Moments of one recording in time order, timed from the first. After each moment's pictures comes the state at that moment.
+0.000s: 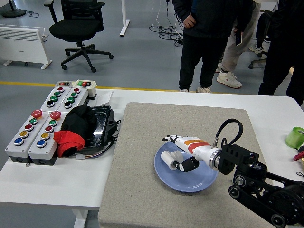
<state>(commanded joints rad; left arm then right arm) -0.22 0.05 -1.28 -0.19 1.82 -0.06 0.35 0.91 -0.21 0.44 1.13 -1.60 0.06 -0.18</state>
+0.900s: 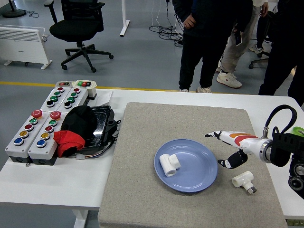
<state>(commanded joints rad) -0.24 0.05 -1.28 -0.18 1.82 -0.05 0.35 0.73 -0.51 0.79 1.42 -1.70 0.40 -0.31</state>
